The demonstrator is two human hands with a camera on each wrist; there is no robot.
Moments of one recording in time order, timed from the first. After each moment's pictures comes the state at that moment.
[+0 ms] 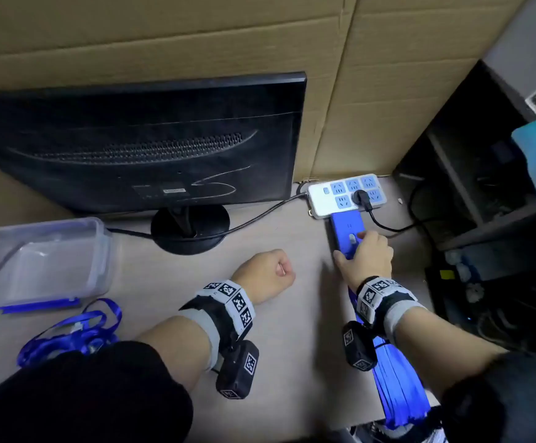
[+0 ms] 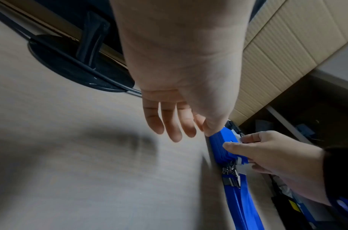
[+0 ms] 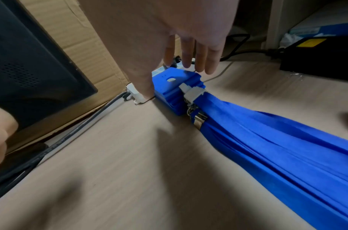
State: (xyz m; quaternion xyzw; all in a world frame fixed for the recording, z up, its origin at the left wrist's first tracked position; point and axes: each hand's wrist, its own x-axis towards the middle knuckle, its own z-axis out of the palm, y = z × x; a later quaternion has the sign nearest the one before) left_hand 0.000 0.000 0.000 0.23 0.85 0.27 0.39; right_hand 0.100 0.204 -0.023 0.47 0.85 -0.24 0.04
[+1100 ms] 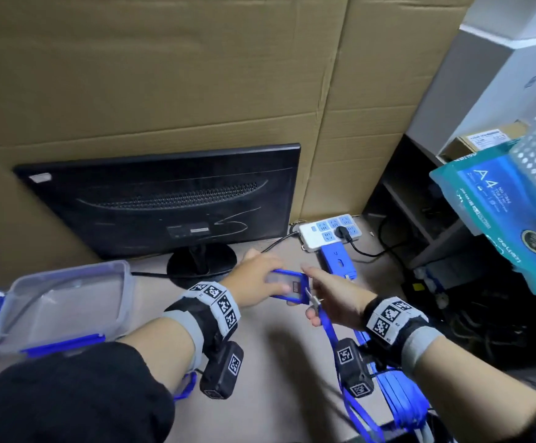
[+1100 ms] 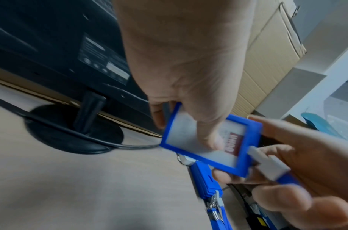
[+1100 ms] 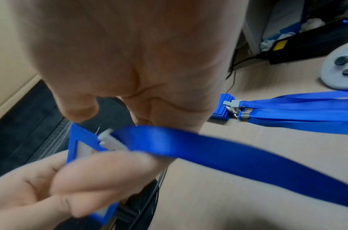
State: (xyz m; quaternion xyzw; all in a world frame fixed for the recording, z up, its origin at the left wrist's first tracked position) left_hand -0.029 -0.062 0.088 0.47 0.80 0.26 0.26; right_hand 0.121 0.094 0.112 0.33 0.54 -0.75 0.17
